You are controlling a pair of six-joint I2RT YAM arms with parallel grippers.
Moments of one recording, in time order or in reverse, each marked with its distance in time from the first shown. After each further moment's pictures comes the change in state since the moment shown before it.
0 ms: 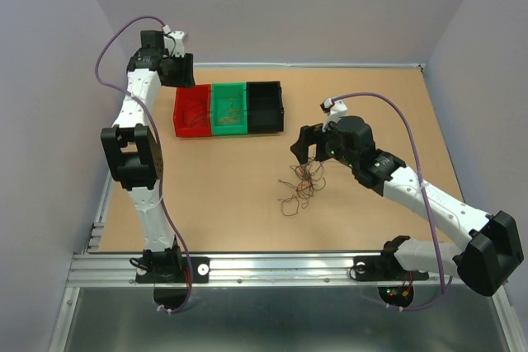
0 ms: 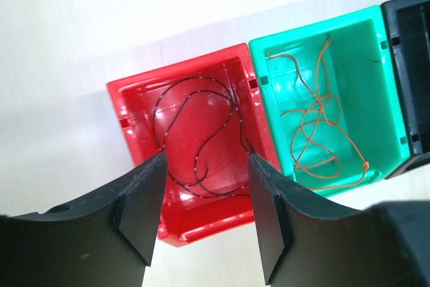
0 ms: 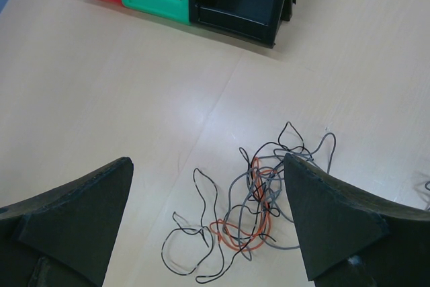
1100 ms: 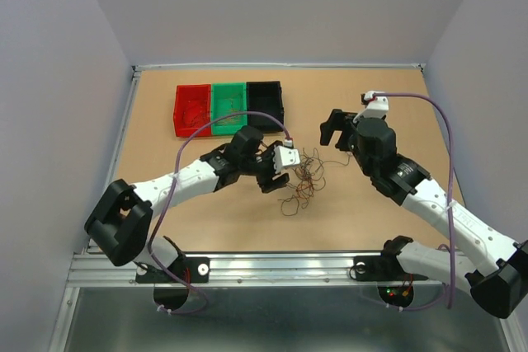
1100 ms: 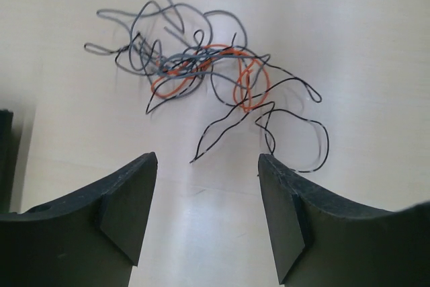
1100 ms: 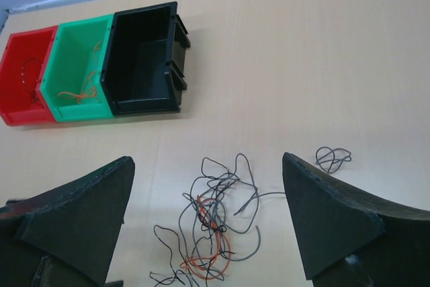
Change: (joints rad) left arm -0.758 -0.605 -1.059 0.564 0.232 0.359; right arm 0.000 -0.173 0.045 -0.107 0.452 0.113
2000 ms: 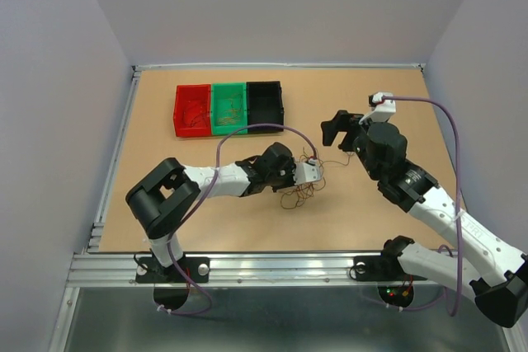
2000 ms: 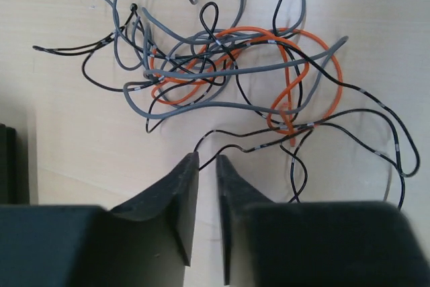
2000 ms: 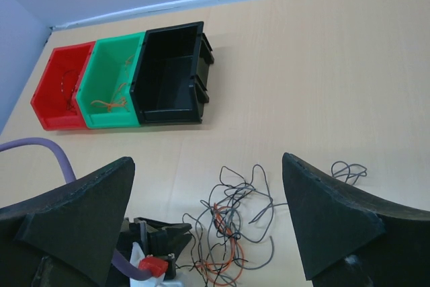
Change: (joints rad) left arm -0.176 0.251 -0.003 0.196 -0.372 0.125; right arm 0.000 -0.069 -0.036 0.058 -0.050 -0.011
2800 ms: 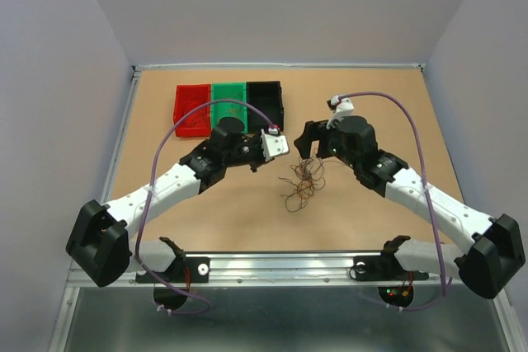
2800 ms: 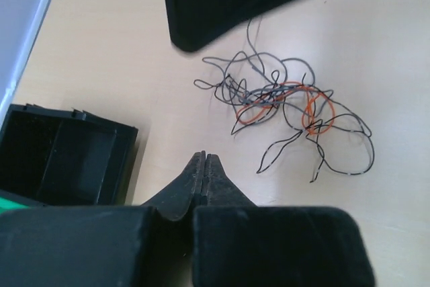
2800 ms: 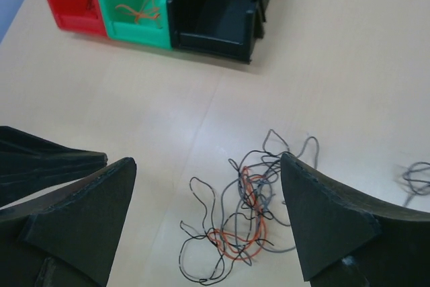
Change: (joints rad) left arm 0.201 -0.415 -0.030 -0.088 0.304 -0.051; right arm 0.000 0.176 -0.012 0.037 -0.272 -0.053
